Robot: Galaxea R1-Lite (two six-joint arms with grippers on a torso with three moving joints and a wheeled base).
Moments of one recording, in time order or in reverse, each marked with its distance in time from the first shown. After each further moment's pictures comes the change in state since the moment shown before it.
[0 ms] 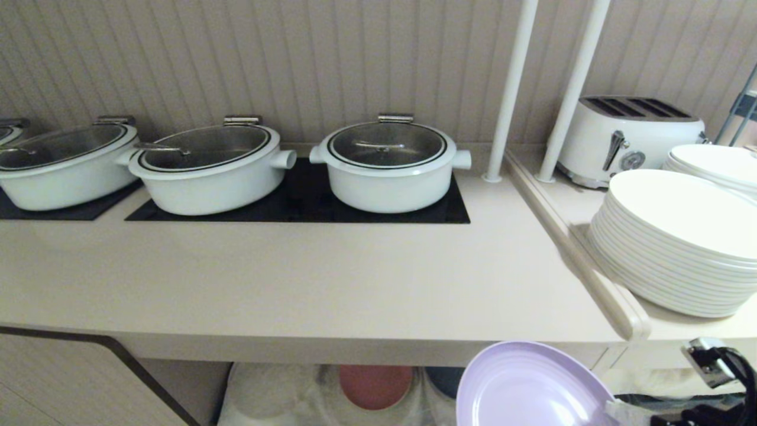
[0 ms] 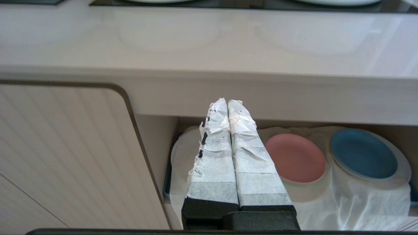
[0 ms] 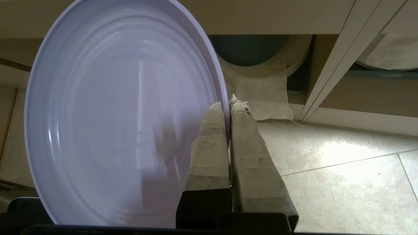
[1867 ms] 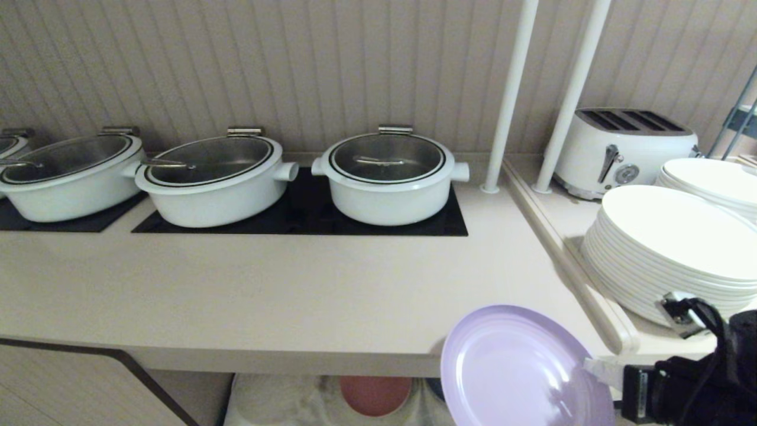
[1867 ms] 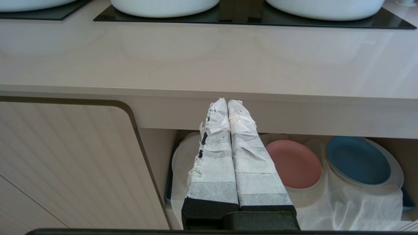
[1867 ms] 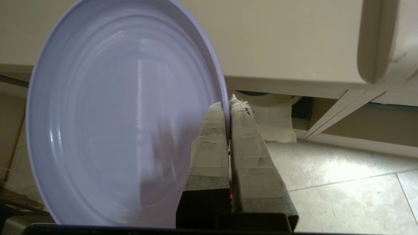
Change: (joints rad) left arm 0.000 0.000 0.000 0.000 0.000 0.000; right arm -0.007 0.070 -0.204 0.100 0.005 -0.013
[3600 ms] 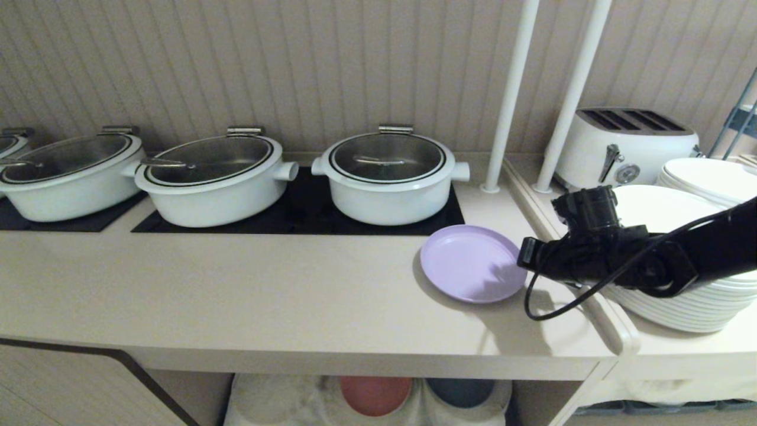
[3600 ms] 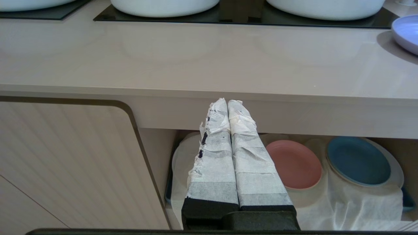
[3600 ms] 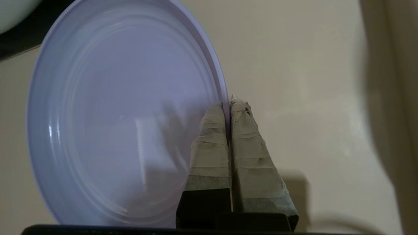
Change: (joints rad) left arm 0.000 0.000 0.000 0.000 0.000 0.000; right arm -0.144 0.626 -0.815 0.261 -0.060 0.130
